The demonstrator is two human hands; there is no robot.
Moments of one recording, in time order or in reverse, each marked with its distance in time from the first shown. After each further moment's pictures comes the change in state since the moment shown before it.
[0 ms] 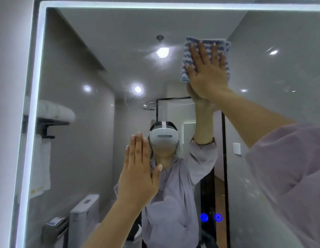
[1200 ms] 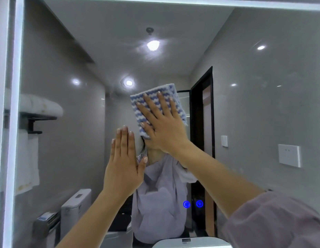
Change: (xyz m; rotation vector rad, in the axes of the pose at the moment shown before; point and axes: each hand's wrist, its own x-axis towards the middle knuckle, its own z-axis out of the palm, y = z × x) left_hand 0.001 0.000 0.000 0.028 -0.004 -0.007; right_hand -0.135 -0.063 0.040 -0.050 -0.077 -0.332
